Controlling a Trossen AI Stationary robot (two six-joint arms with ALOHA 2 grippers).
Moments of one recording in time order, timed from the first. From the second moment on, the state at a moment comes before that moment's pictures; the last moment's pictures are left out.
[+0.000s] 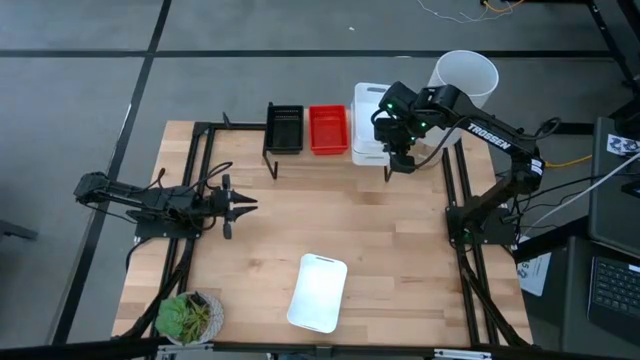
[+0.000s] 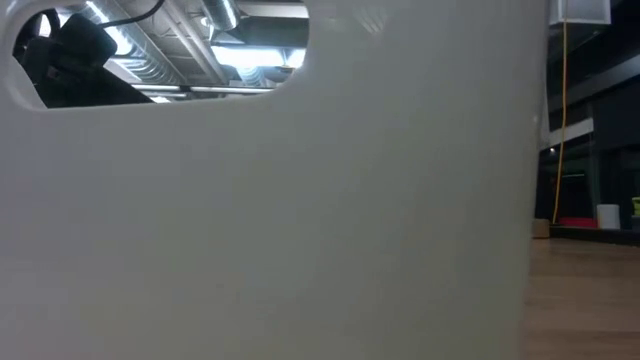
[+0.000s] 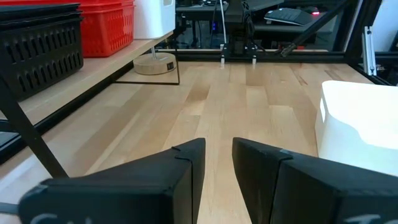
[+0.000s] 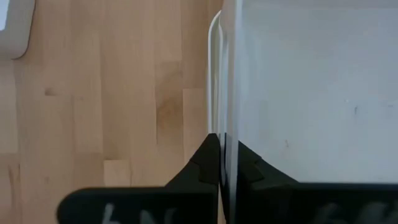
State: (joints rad) left arm -0.18 0.14 0.01 0.06 -0.37 -0.01; right arm -0.47 1.56 1.74 -1.39 -0.10 -0.45
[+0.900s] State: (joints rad) left arm -0.18 0.14 0.01 0.06 -0.37 -0.01; right arm -0.47 1.56 1.74 -1.41 -0.09 -0.45
